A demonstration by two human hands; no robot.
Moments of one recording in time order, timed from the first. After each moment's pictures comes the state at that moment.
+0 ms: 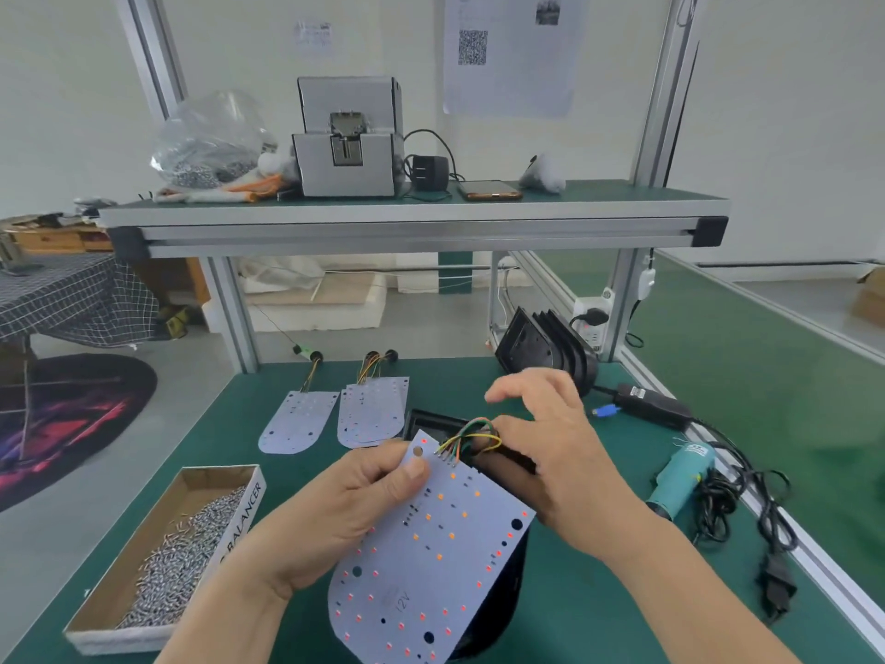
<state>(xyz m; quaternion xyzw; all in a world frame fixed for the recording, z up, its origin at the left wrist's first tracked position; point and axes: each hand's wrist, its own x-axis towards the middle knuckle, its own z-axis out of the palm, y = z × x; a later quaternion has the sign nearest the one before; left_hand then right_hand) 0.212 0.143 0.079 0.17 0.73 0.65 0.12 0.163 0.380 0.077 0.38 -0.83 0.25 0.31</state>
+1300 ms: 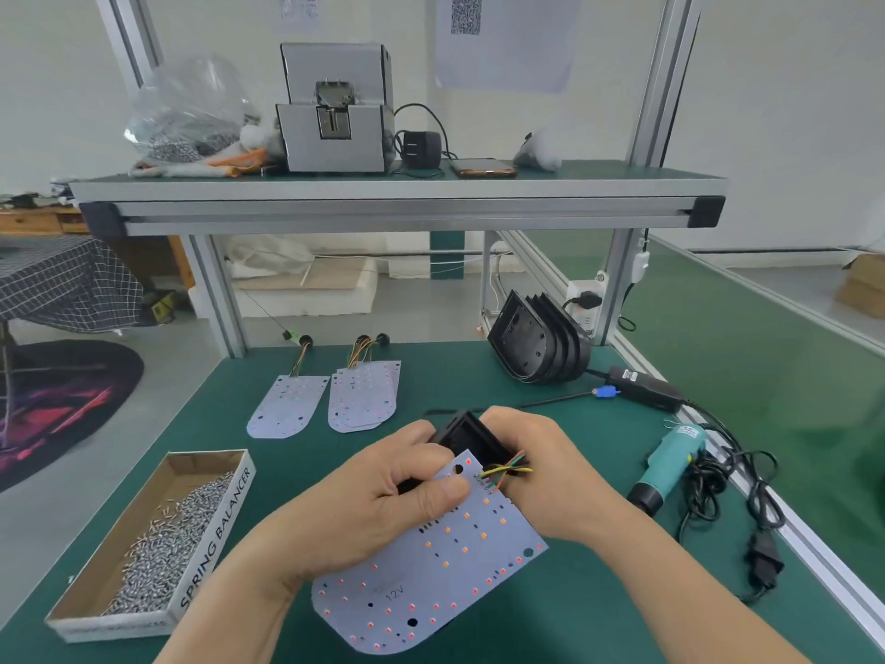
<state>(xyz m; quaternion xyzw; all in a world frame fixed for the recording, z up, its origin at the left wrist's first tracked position) 0.208 0.159 0.082 0.30 0.84 0.46 0.06 0.175 0.369 0.074 0.26 -0.89 0.37 0.03</state>
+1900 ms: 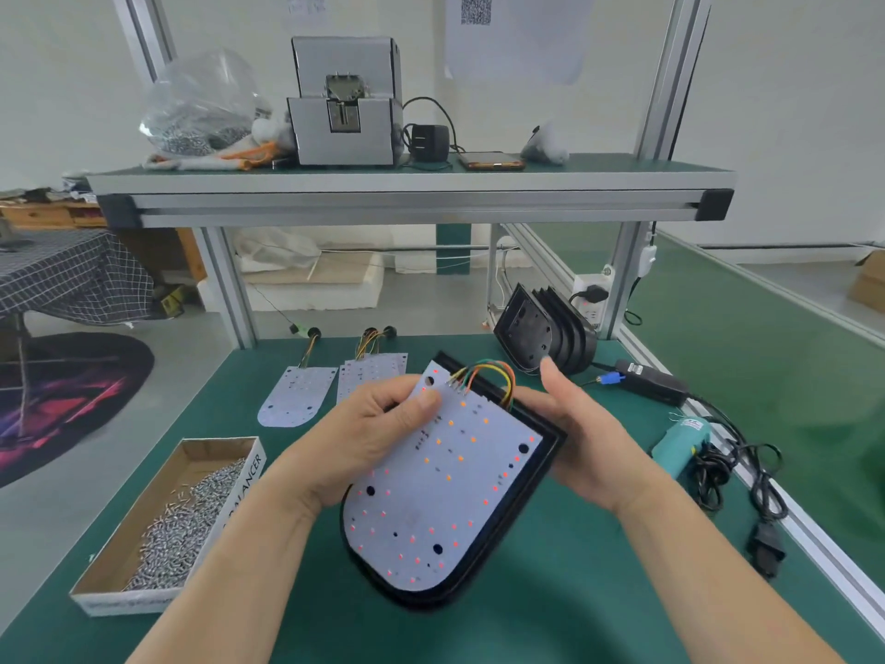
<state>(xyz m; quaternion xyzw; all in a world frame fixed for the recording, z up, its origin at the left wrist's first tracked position) 0.185 0.153 0.085 0.20 0.74 0.64 0.07 0.164 0.389 0.079 0.15 -0.62 0.73 -0.24</state>
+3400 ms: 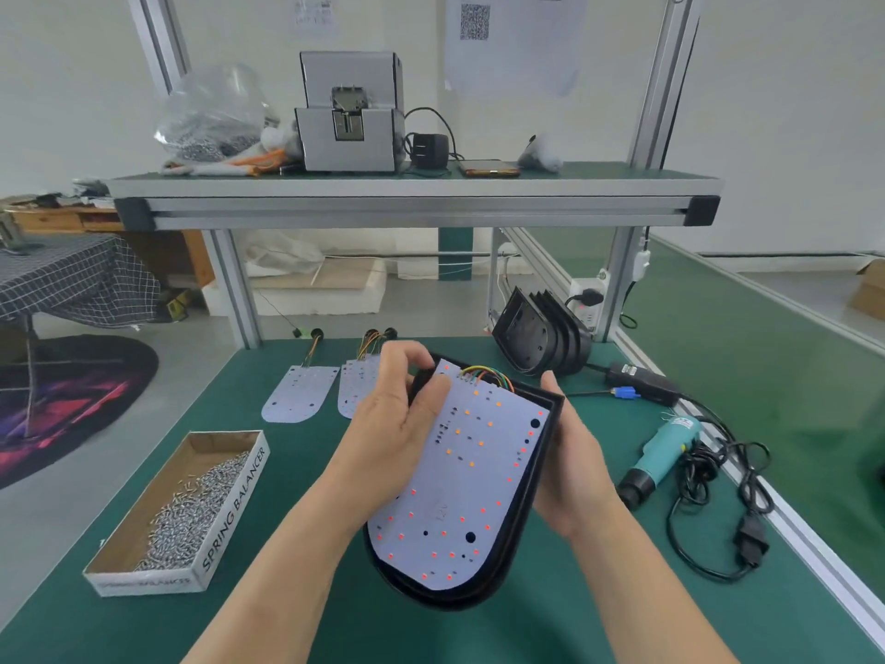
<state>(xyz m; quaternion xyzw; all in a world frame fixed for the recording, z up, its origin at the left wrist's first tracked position) 0.199 0.184 0.074 0.13 0.82 0.53 -0.16 0.188 0.365 0.059 0.03 -0.48 0.87 -0.10</state>
